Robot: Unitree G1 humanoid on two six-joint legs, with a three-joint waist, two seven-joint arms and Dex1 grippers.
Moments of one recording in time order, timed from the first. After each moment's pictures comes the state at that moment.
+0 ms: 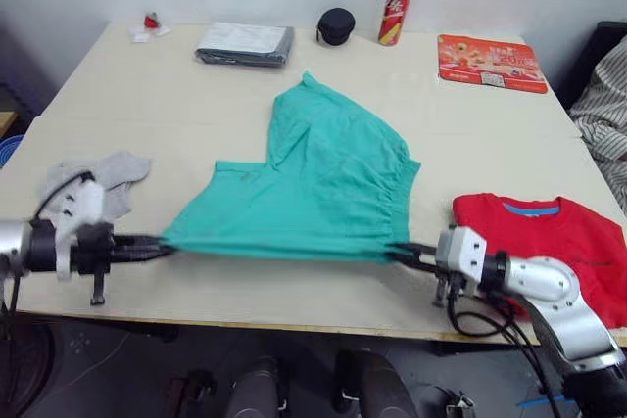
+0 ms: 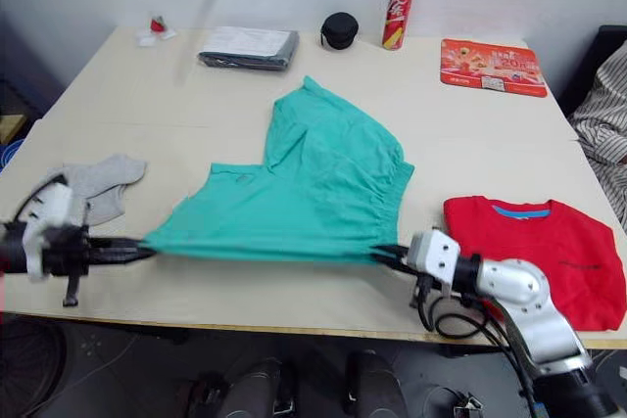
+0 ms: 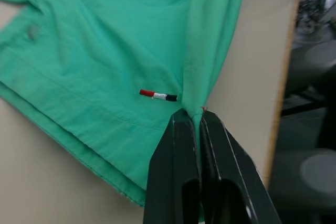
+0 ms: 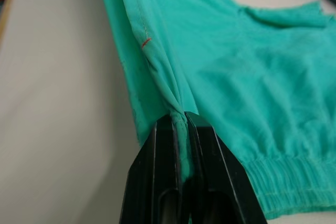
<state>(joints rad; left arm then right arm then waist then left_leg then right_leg) 0.01 1.07 0.35 -0.13 -0.53 0.42 -1.35 0.02 -0.76 0.03 -0.21 0.32 -0.09 1.00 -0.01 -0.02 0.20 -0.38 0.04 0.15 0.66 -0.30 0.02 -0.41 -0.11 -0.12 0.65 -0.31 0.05</state>
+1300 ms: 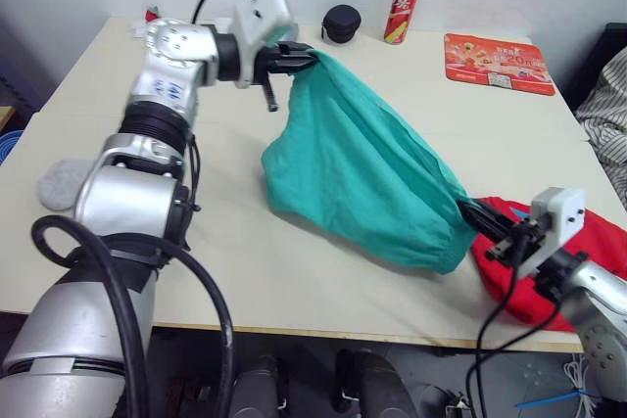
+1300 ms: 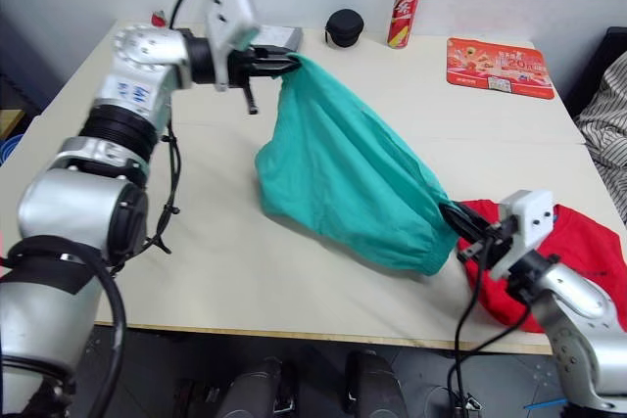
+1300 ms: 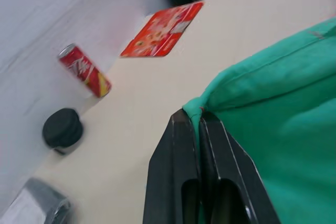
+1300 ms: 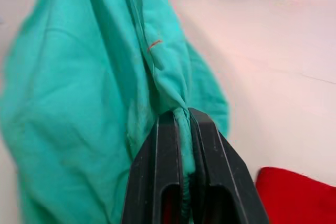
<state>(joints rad) -1.52 0.38 -0.16 1.31 0.05 -0.29 -0.88 0.03 -0.59 -0.29 -0.39 0.63 0.40 0.50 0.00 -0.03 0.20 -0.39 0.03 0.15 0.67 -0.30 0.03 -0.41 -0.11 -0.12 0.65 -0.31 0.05</state>
